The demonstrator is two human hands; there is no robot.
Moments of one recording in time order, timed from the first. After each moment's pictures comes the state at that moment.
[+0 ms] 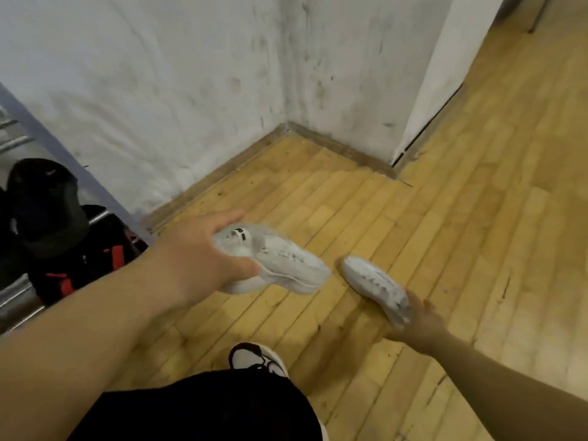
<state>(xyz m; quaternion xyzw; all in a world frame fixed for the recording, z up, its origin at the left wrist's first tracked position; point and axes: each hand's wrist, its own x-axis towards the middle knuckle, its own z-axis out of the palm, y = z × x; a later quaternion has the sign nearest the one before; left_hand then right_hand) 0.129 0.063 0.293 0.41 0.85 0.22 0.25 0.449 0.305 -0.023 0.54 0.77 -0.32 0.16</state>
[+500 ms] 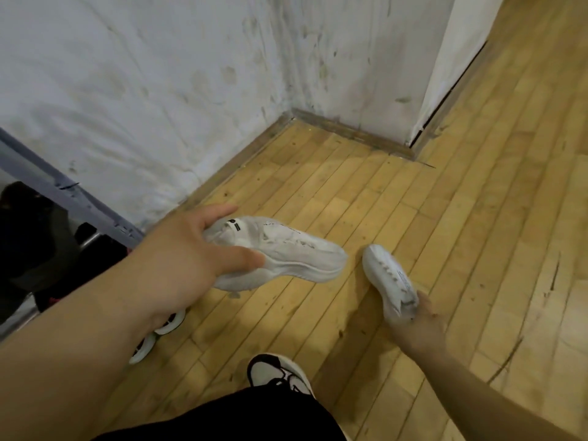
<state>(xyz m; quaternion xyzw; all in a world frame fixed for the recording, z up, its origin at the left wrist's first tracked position) 0.104 0.089 0.280 0.31 0.85 0.31 0.28 0.387 0.257 -0.036 0.67 0.59 -0.45 -0.05</state>
